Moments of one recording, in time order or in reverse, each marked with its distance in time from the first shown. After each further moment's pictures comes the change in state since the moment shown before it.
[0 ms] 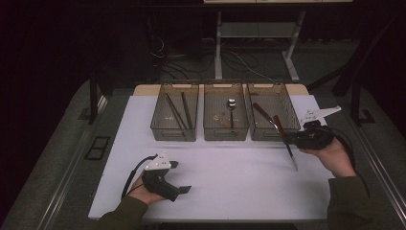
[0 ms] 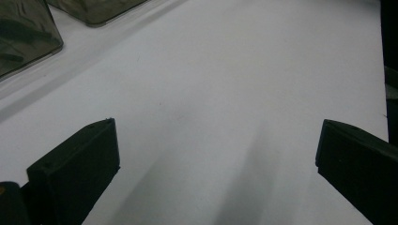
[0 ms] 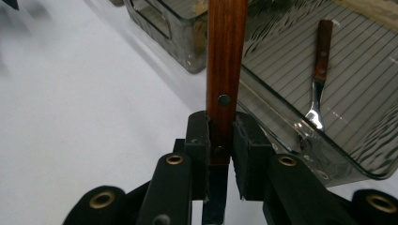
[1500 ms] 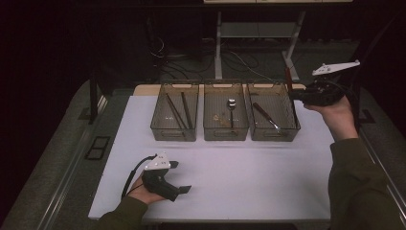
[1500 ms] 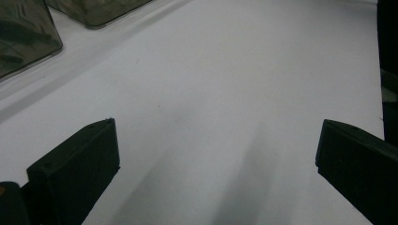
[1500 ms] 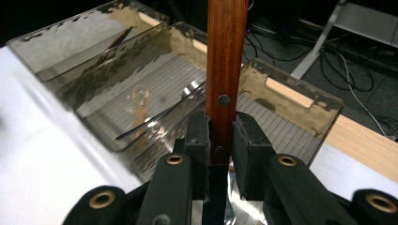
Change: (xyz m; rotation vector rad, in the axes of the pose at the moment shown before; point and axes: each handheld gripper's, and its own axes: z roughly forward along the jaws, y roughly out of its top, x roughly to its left) left arm -0.001 0.000 0.000 -0.013 -0.005 -0.014; right arm -0.049 0.091 -0.034 -0.164 -0.145 0.073
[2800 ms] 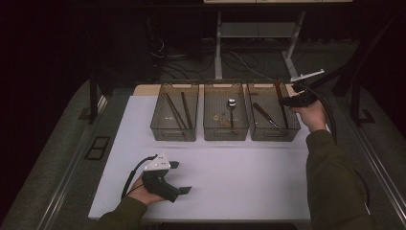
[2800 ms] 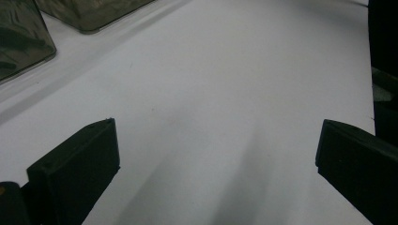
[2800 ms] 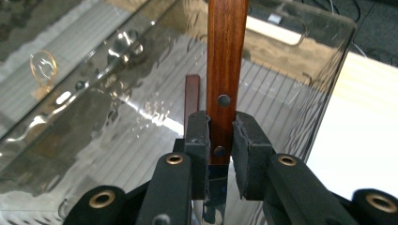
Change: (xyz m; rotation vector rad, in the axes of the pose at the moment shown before) left arm -0.002 0.001 -0.001 -0.009 -0.015 0.015; right arm -0.042 -0.033 0.100 0.190 -0.110 0.140
